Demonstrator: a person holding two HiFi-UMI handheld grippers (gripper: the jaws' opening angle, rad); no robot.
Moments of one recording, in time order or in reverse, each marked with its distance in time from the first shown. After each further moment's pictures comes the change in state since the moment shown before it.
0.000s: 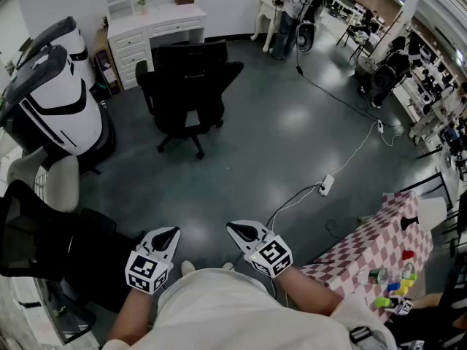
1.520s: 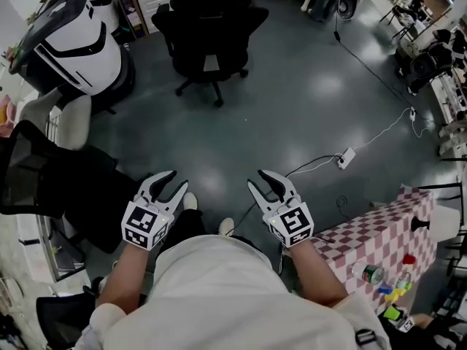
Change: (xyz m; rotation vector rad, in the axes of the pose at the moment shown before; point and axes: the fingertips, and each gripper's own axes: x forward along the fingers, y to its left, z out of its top) left arm 0.031 -0.042 0.000 0.011 0.060 0.163; right arm -0.066 -0.066 -0.020 -0.061 -0.025 -0.024
